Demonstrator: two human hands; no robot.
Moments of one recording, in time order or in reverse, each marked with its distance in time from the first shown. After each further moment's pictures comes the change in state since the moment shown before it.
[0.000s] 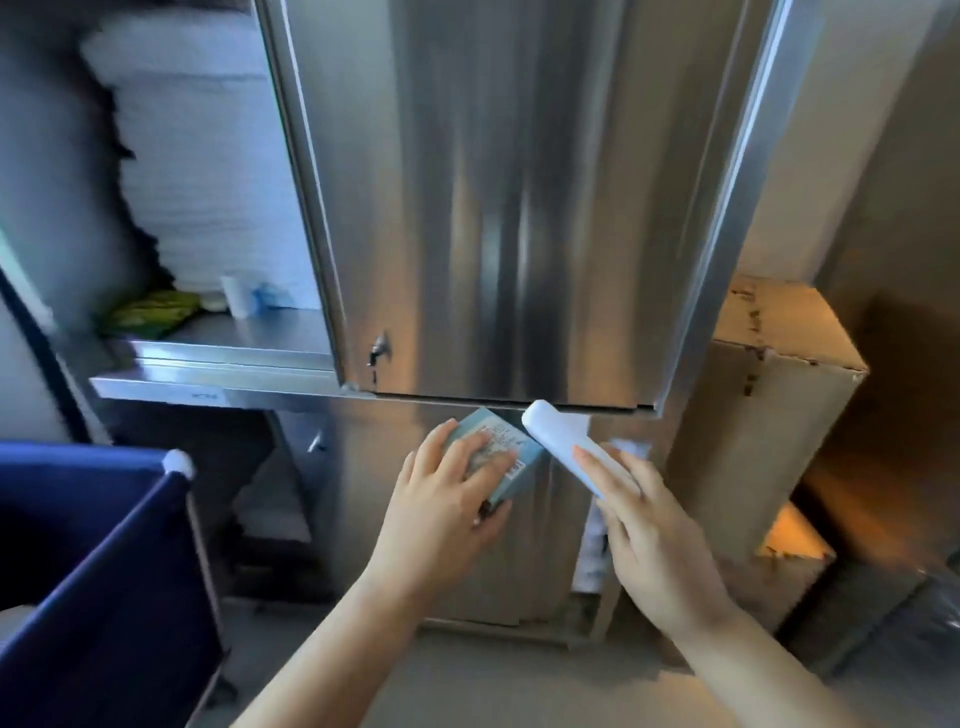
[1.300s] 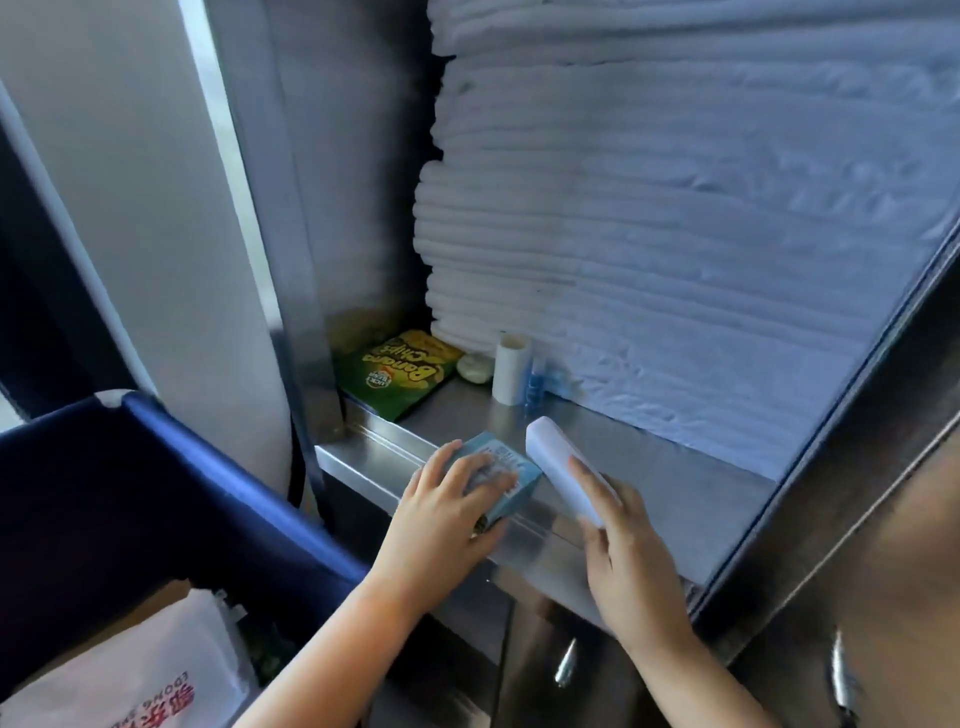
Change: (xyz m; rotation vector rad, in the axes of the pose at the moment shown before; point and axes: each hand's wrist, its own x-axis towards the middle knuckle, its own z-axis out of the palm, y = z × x) left_hand 0.058 -0.543 0.058 0.247 -0.061 -0.359; right_hand 0.390 -0.124 0.469 0.384 -0.182 -0.063
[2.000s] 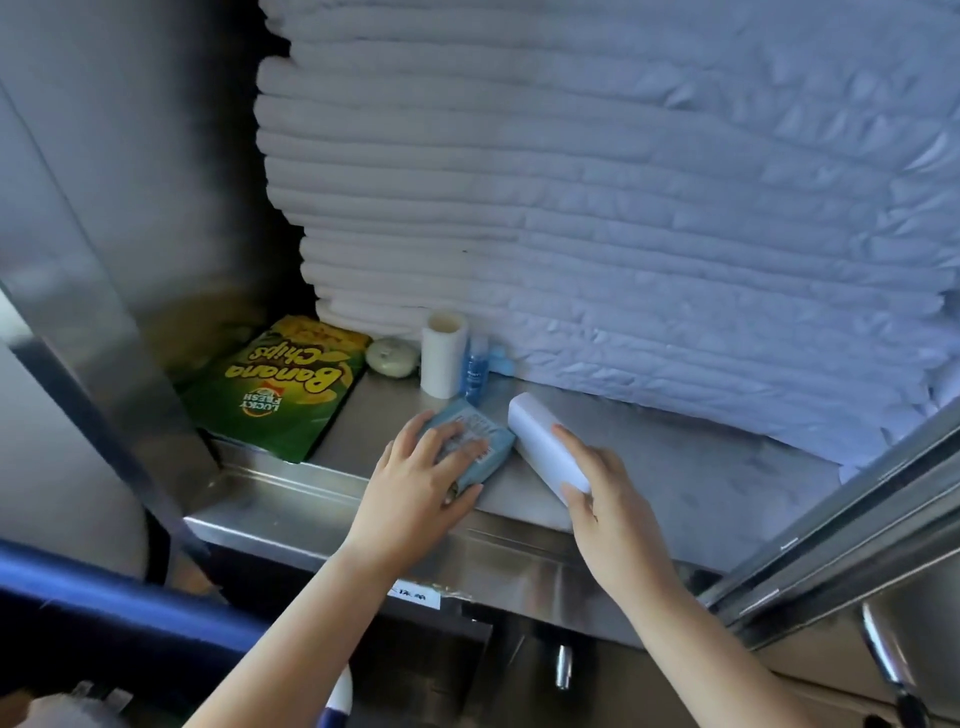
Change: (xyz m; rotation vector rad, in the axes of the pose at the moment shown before) left_hand 0.071 -0.077 0.096 -0.306 -0.079 0.151; right_hand 0.049 0.023 0.046 -0.116 -0.086 0.481
